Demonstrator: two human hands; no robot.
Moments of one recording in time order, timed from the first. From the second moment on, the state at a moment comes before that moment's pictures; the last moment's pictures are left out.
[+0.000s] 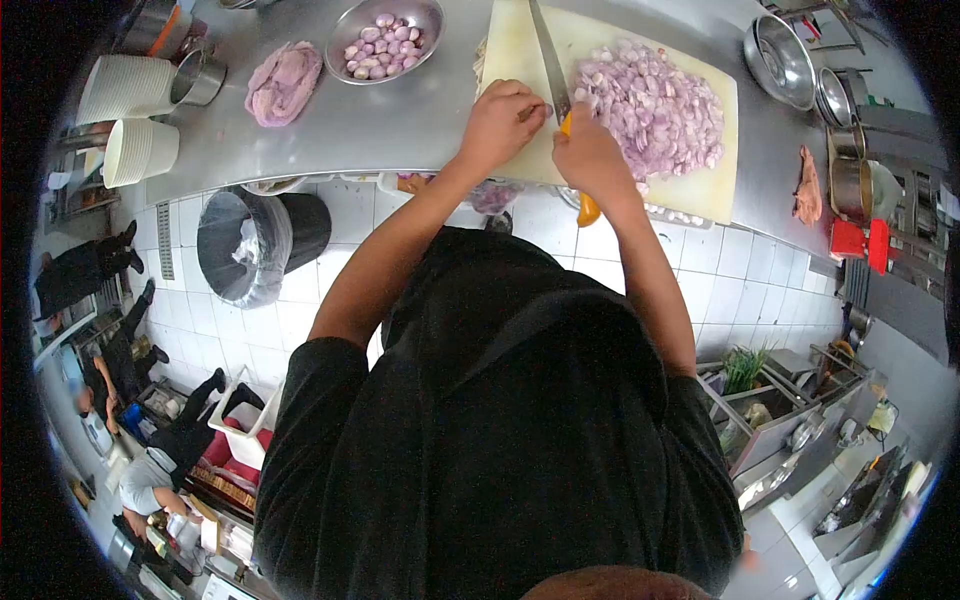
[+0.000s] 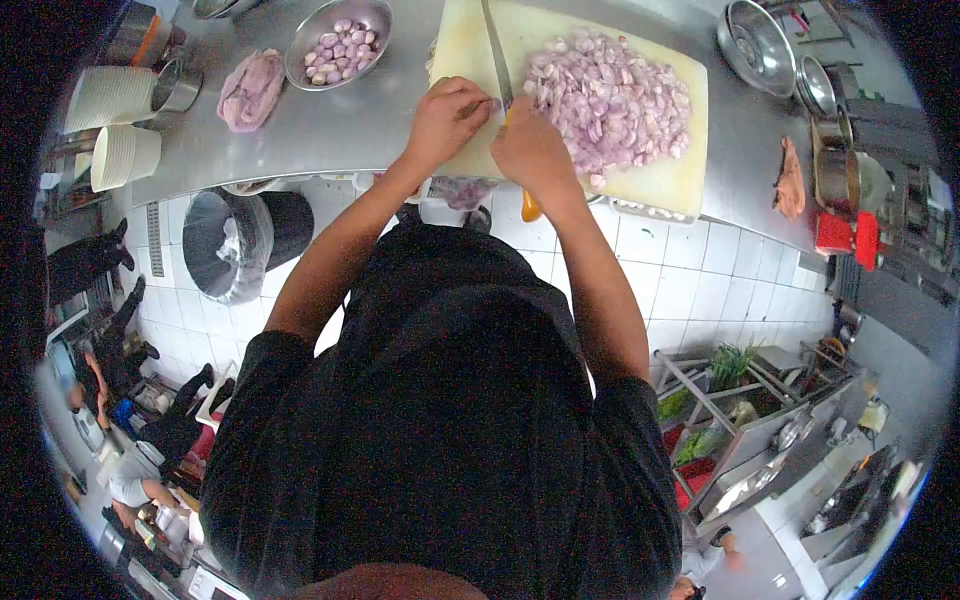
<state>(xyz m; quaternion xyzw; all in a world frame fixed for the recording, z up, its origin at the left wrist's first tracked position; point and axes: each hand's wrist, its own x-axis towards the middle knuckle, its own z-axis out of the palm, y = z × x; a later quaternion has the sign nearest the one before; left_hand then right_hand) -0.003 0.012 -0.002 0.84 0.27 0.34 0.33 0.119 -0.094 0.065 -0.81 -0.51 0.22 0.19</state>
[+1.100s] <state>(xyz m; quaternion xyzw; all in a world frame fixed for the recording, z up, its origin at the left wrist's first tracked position) -0.004 0.014 -0.007 0.85 0.25 0.36 0.30 0.109 -0.086 0.077 -0.81 -0.50 0.24 0.17</state>
